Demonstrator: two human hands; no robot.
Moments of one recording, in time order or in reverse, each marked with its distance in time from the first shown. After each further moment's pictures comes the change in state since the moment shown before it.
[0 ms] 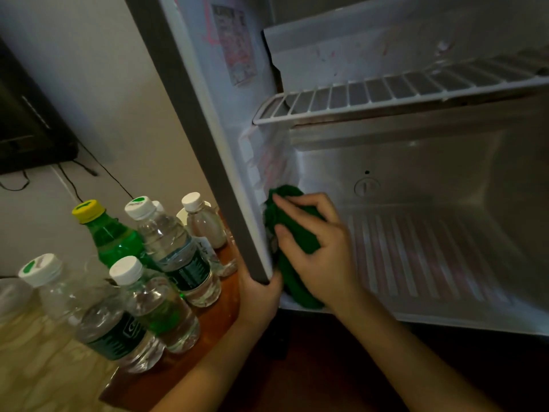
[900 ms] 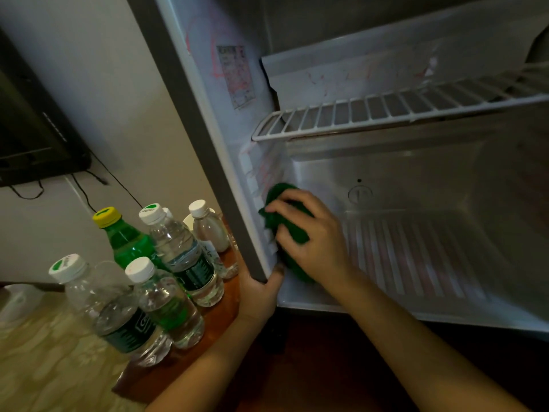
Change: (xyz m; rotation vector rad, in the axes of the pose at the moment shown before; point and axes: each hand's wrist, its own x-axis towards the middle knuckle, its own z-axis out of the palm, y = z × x) left_hand -0.004 0.011 -0.005 0.051 0.026 0.036; right_hand 0.018 0.009 -0.005 -0.213 -0.065 -0.144
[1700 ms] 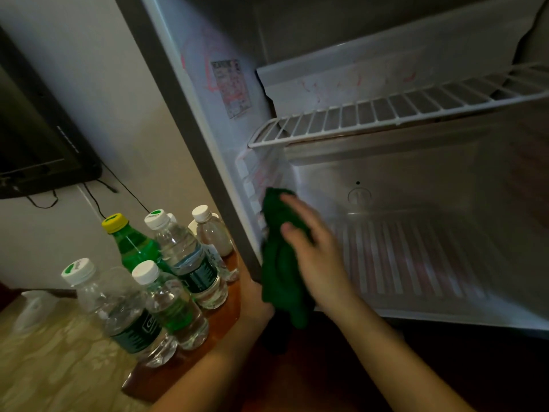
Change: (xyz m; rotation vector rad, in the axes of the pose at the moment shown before) left_hand -0.024 0.062 -0.009 0.094 -0.188 -0.198; right_hand -0.012 -0.048 -0.018 0.790 -0.006 0.641
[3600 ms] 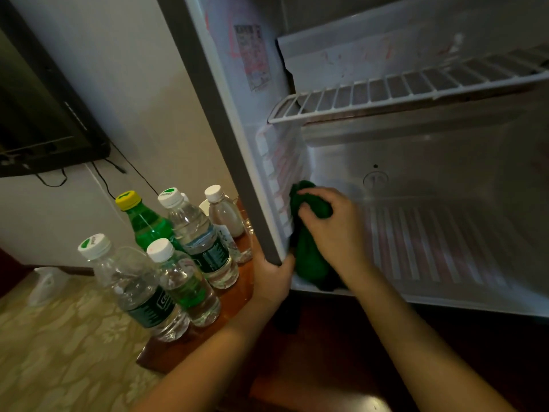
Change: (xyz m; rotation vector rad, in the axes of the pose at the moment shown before) left_hand 0.037 -0.051 0.011 -0.222 0.141 0.155; right_hand 0.031 0.023 -0.014 -0.528 0.155 -0.154
